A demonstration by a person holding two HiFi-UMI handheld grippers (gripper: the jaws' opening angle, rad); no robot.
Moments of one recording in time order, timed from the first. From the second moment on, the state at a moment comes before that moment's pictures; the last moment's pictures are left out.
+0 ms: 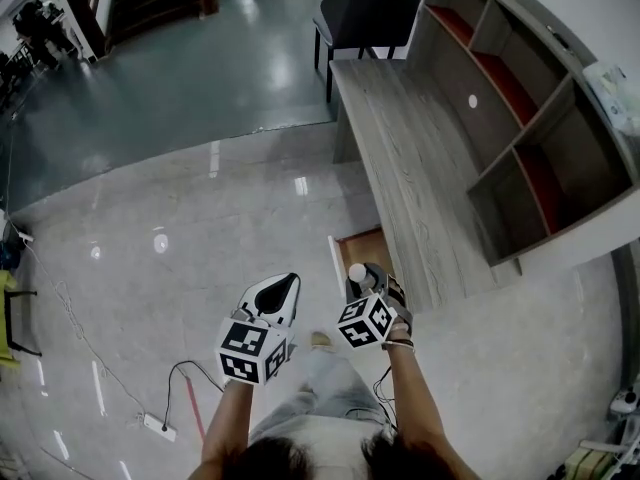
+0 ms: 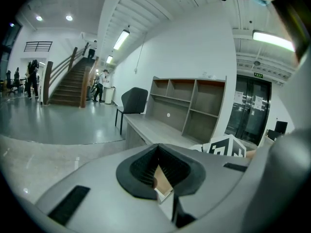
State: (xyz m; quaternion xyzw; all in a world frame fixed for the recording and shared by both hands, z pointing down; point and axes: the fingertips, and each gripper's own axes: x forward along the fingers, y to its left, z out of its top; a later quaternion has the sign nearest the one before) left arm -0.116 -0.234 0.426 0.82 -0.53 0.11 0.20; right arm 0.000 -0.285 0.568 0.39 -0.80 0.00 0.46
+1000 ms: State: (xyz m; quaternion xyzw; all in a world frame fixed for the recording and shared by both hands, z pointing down) left arm -0.105 -0.141 0.364 0.84 -0.51 0.10 0.14; right arm 0.008 -0.197 0.450 0.46 -0.82 0.00 0.35
